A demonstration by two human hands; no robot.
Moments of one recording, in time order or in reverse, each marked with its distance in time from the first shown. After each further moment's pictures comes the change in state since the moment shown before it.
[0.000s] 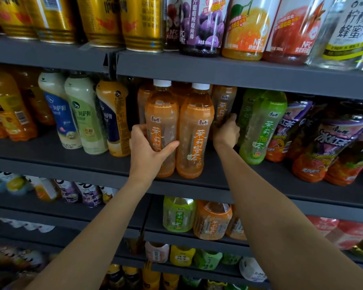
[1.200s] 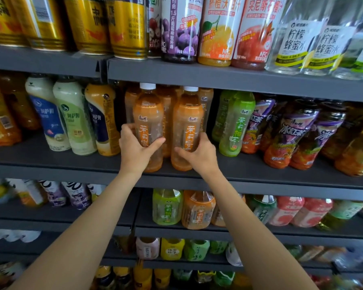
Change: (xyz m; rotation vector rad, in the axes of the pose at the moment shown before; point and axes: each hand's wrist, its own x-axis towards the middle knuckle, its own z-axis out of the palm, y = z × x) left_hand -0.002 0.007 -0.002 0.010 -0.011 -0.019; right_hand -0.104 0.003 -0.065 0.164 -0.308 -0.258
